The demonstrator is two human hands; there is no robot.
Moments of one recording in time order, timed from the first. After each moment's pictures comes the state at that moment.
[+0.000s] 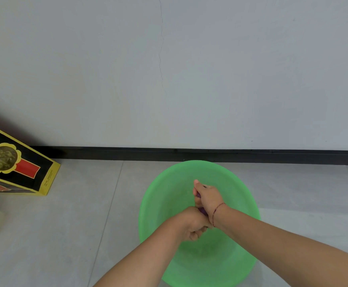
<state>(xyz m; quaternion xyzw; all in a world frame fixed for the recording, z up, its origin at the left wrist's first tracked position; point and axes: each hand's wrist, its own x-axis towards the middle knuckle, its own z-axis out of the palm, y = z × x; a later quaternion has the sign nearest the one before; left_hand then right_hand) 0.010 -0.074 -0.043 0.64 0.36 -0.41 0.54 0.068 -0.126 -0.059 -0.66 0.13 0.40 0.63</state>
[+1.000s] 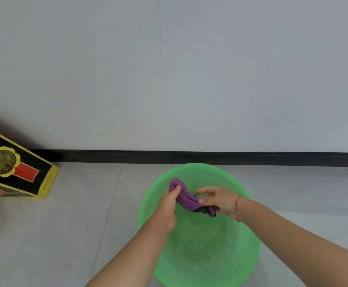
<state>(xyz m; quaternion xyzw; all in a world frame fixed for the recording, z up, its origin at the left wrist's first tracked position) 0.018 -0.031 -0.057 0.46 0.50 -0.05 0.74 0.104 -0.165 -0.058 -0.67 -0.01 0.55 0.49</state>
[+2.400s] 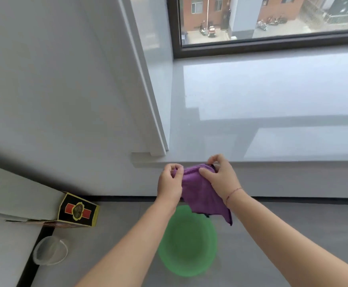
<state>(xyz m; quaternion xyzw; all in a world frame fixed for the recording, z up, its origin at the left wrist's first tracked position) 0.088 -0.053 0.468 0.71 0.36 0.07 0.60 0.149 -0.182 0.481 -0.79 -0.04 0.22 0.57</state>
